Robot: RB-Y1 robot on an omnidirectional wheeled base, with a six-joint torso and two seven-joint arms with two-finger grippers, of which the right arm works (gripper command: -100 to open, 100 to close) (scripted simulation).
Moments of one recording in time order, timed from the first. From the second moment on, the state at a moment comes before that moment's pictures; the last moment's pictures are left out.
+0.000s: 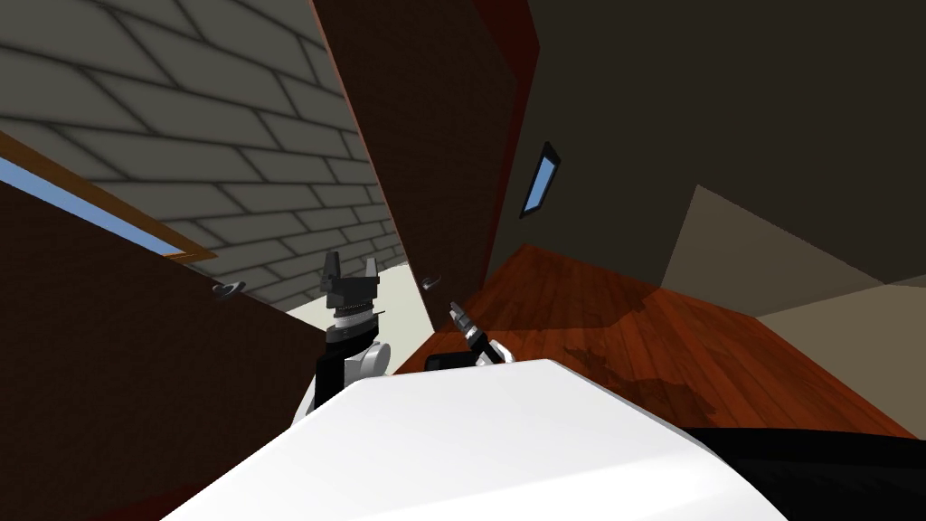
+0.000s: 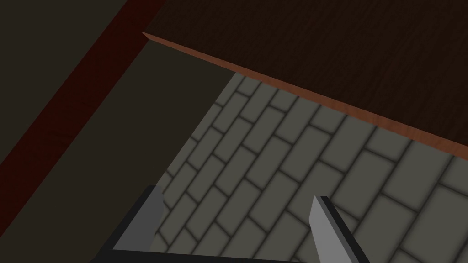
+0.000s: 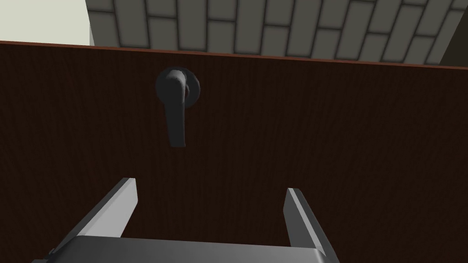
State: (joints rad) arm 0.02 -0.16 0.68 -1.07 -0.03 -0.72 -0.09
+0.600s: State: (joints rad) arm -0.02 -0.16 0.75 -0.95 -0.04 -0.75 -0.11
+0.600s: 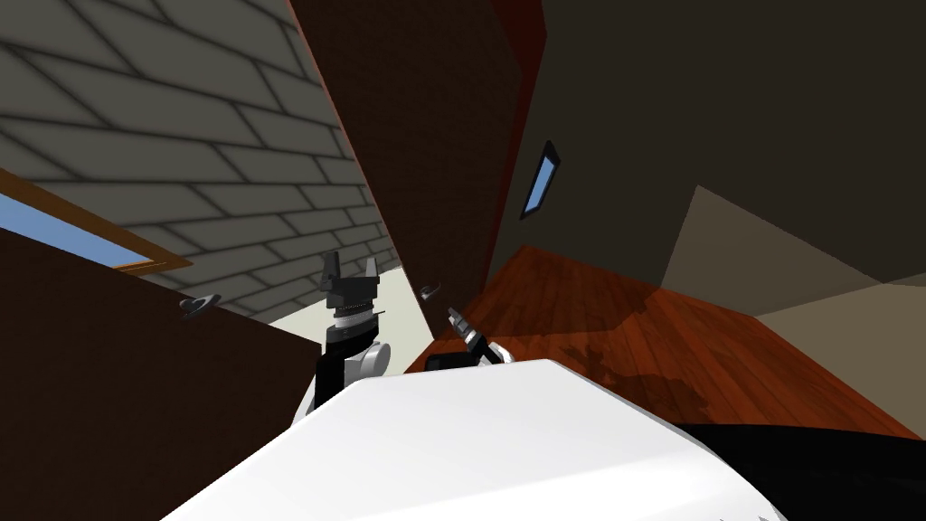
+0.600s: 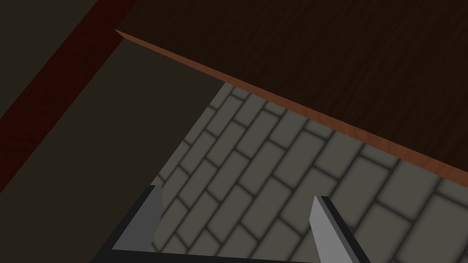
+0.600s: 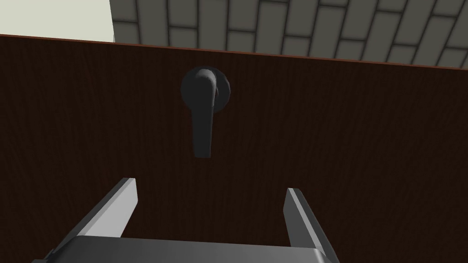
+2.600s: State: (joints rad) arm -0.04 -0.13 0.74 -0.86 -0.04 -0.77 -0.10
